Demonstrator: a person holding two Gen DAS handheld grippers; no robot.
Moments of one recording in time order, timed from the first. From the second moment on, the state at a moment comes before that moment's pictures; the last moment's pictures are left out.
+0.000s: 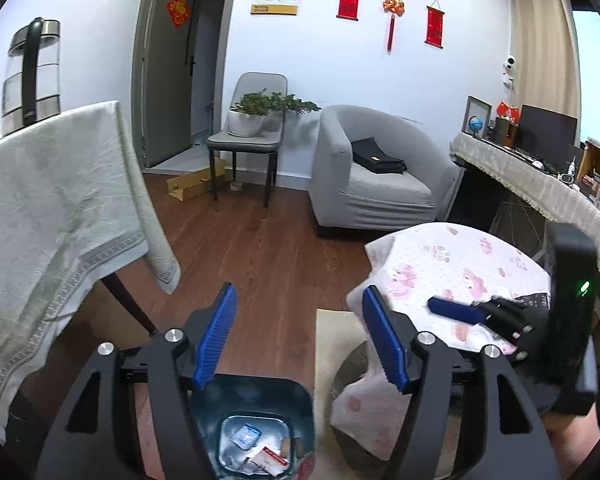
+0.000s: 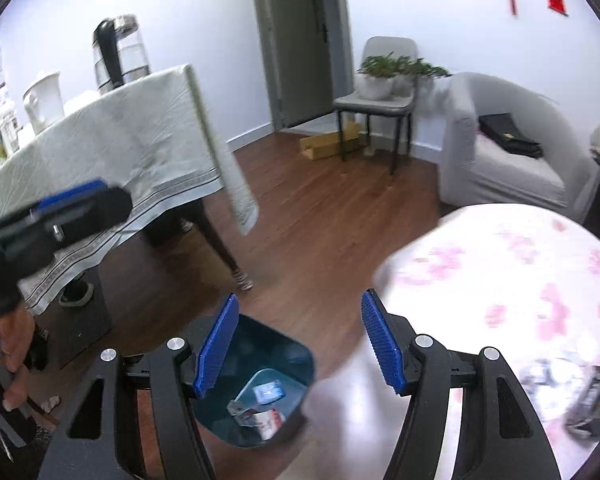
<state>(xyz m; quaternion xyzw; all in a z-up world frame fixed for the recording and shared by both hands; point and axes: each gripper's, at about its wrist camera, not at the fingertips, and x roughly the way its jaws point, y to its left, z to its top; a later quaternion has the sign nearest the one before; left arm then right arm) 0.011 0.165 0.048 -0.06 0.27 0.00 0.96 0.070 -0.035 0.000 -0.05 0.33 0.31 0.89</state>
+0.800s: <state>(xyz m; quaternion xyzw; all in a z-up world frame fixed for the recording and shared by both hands) 0.054 0.039 -0.012 -0.02 0.33 -0.11 0.94 0.078 -0.233 0.026 -0.01 0.30 0.16 0.94</state>
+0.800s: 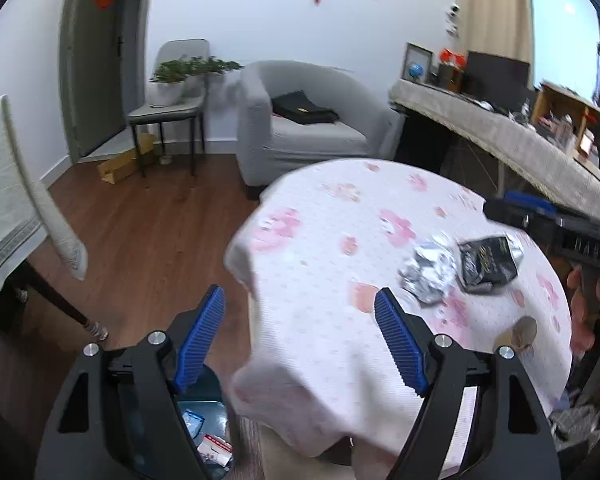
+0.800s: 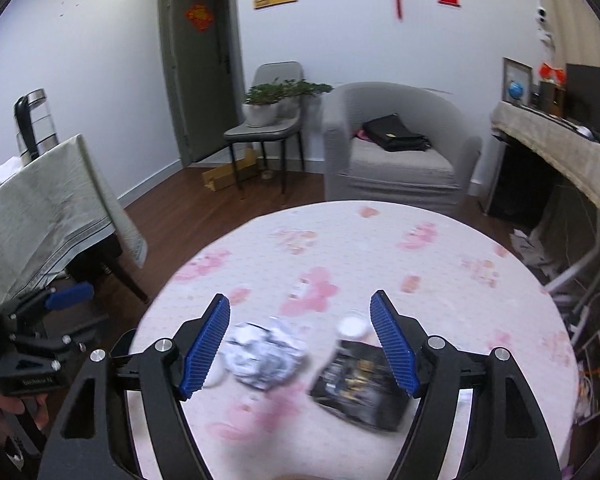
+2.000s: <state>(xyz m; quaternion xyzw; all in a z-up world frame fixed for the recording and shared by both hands) 0.084 -0.050 -0.055 0.05 0.37 -0.14 0.92 0.095 -0.341 -0.028 0.12 0.39 0.09 0.91</state>
